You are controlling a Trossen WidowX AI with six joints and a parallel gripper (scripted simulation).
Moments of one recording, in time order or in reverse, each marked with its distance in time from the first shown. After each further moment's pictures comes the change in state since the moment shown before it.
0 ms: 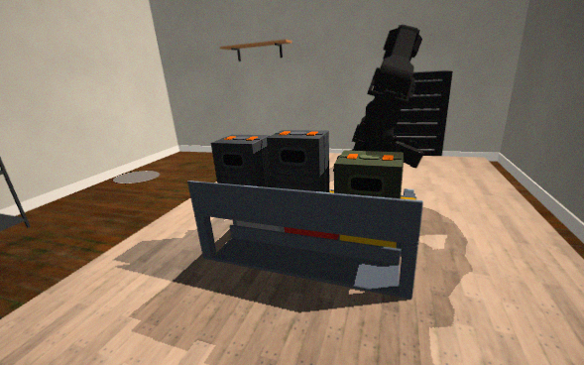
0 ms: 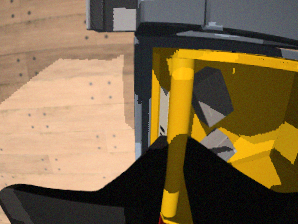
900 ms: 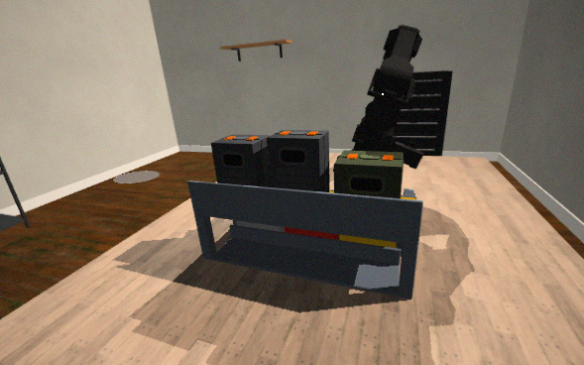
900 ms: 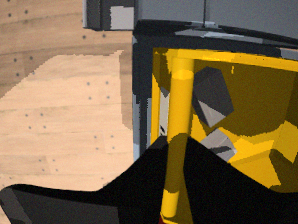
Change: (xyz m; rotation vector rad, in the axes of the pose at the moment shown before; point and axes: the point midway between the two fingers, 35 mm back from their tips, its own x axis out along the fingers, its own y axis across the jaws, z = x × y) arm 0.002 -0.001 0.000 -0.002 -0.001 -0.007
